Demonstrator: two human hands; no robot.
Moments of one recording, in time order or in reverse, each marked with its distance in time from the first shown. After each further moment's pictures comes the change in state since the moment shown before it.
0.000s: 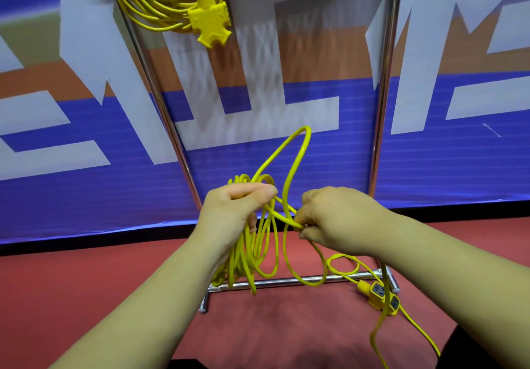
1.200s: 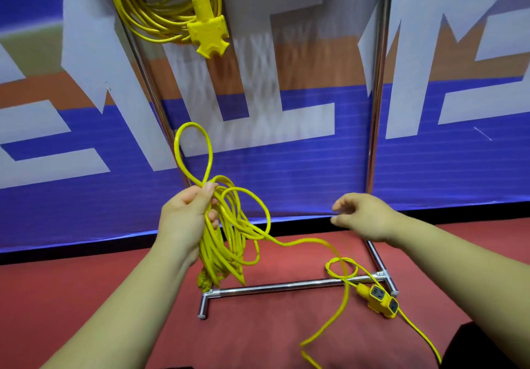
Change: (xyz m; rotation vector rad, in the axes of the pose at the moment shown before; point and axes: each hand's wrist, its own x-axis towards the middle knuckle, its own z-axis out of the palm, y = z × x) left_hand 0.016 -0.015 -0.047 -0.230 0.239 -0.001; right_hand -0.010 0.079 0.058 0.671 0.049 0.645
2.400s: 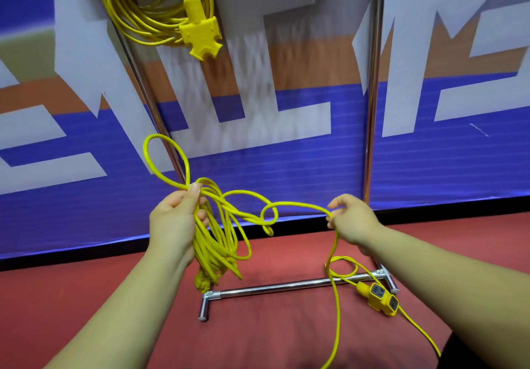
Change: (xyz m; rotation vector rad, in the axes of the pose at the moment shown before) left_hand 0.004 0.000 -0.002 -0.080 0.142 0.008; right_hand 0.016 0.003 0.042 0.506 0.163 0.182
